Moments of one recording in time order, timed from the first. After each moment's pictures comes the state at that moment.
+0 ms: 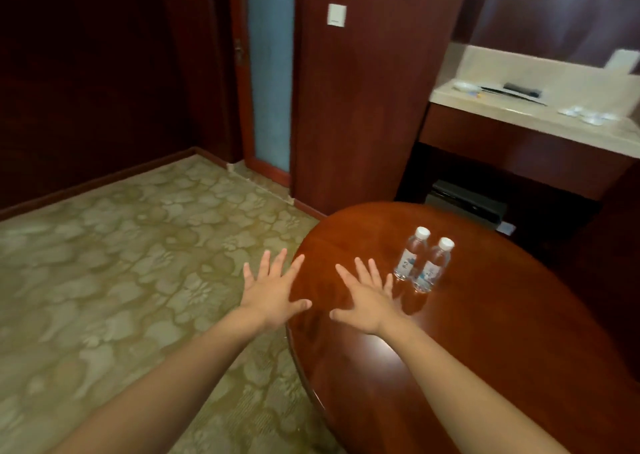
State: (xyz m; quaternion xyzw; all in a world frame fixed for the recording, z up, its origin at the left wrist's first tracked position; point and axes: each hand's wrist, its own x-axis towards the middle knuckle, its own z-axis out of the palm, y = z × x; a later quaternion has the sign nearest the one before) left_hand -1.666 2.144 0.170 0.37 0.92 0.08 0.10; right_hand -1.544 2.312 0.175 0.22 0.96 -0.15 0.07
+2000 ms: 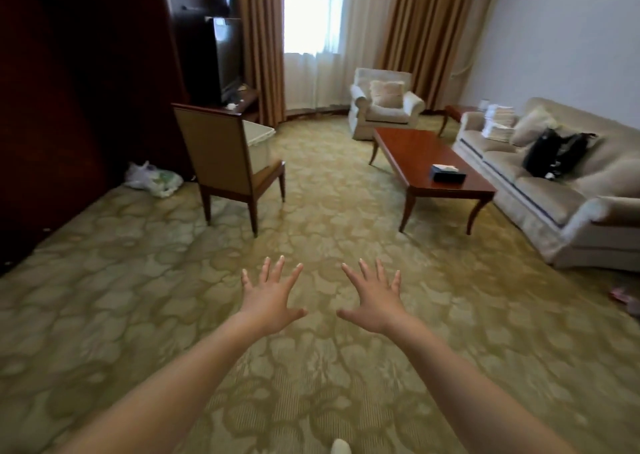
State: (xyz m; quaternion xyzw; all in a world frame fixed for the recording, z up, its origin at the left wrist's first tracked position) left_hand -0.894 1.358 0.171 -0.78 0.62 0.11 -0.01; right_hand -1.093 1.275 0.178 -0.86 0.50 0.03 0.12
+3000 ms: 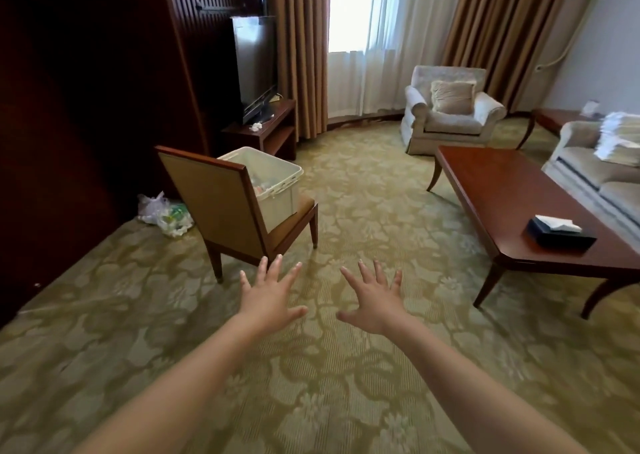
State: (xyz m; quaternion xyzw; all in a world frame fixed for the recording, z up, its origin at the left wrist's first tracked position) left_hand -0.605 0.782 0.168 -0.84 0.54 0.10 0.00; right_hand -0.788 0.672 0.166 -0.90 0.42 0.06 0.12
